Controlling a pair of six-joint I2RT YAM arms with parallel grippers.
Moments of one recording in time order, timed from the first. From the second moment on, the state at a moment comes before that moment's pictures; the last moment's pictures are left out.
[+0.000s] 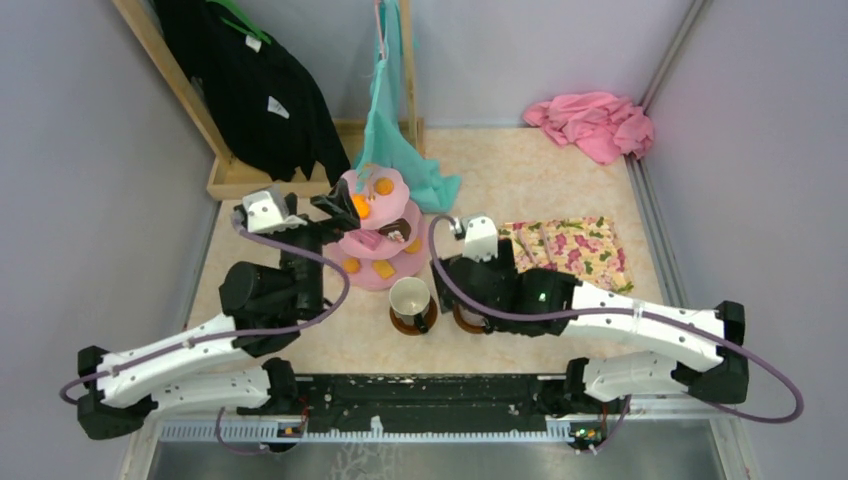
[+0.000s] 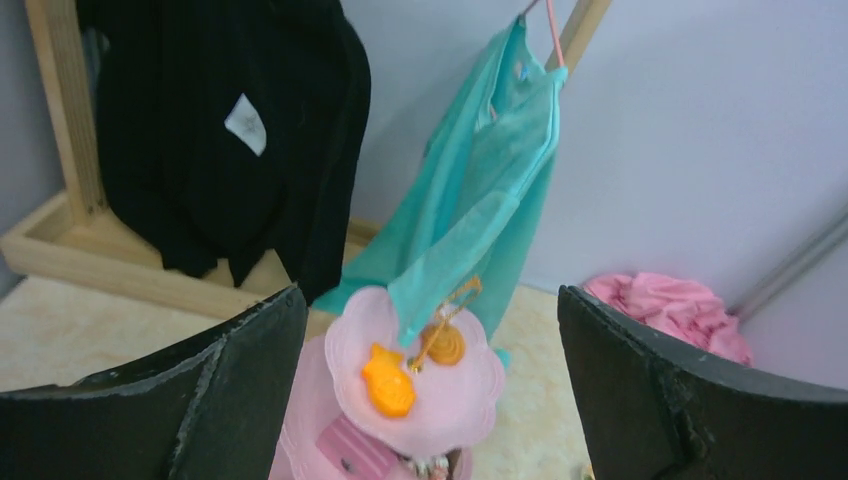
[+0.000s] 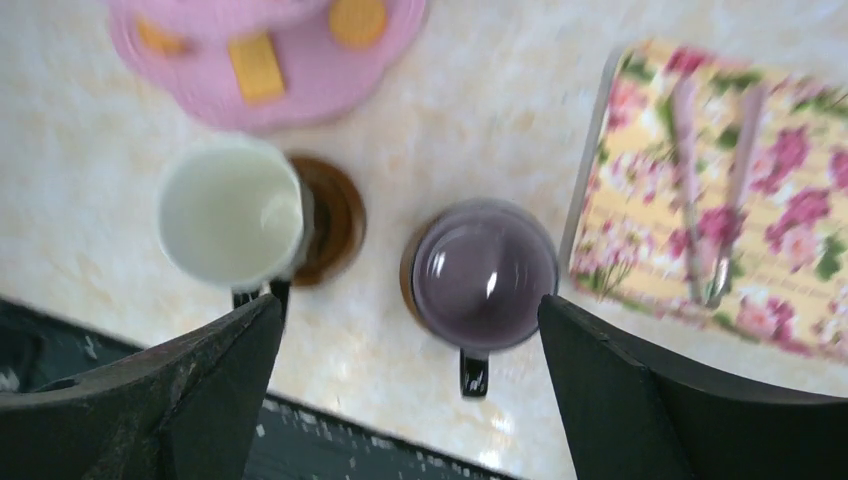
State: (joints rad) left arm -1.22 0.80 0.85 0.42 -1.26 0.06; right arm 1.31 1.12 1.06 -0.88 0.70 0.74
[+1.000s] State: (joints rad) left arm -0.03 1.39 0.85 0.36 -0.48 -0.18; right arm 0.23 1.44 1.11 -0.19 0.68 0.20
